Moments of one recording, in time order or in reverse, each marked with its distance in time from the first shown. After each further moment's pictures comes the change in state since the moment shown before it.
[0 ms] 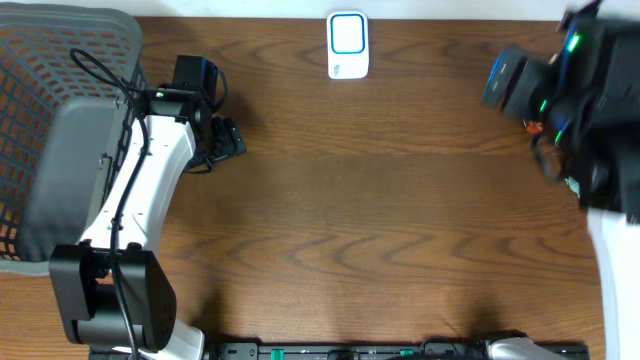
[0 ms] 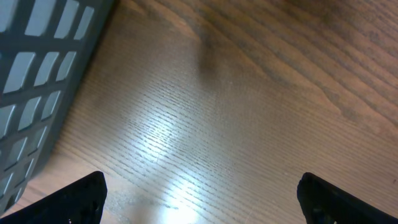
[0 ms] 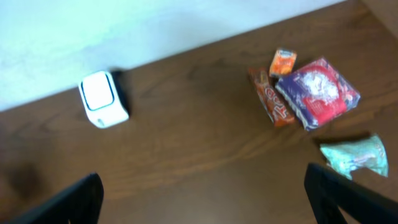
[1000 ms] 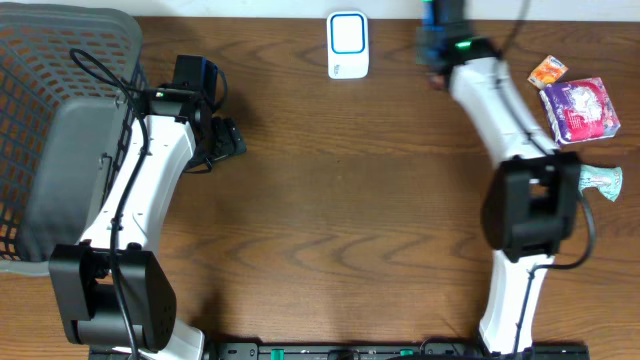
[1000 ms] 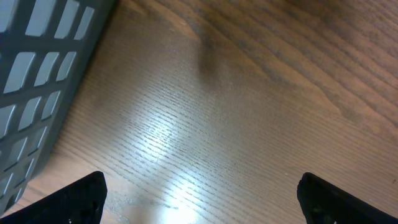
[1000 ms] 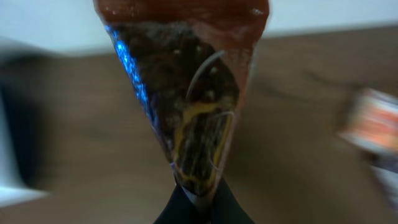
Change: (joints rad) left arm 0.000 0.000 0.000 0.000 0.000 0.000; right arm -0.042 0.860 0.180 0.527 0.082 -0.233
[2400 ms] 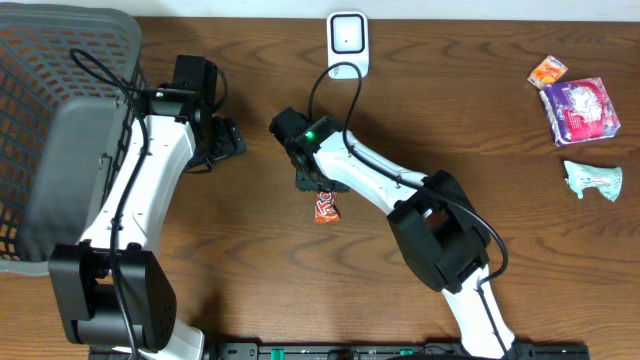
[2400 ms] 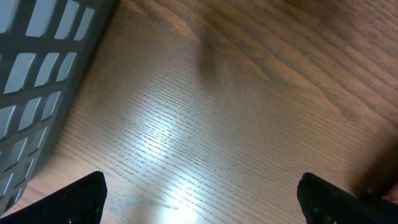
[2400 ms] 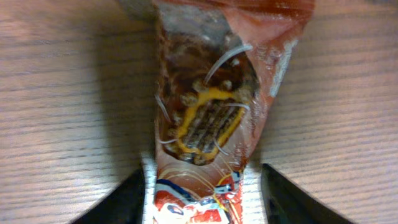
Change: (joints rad) left arm 0.000 0.000 0.001 0.000 0.000 0.000; right arm 0.607 0.066 -0.195 -0.380 -0.157 0.663
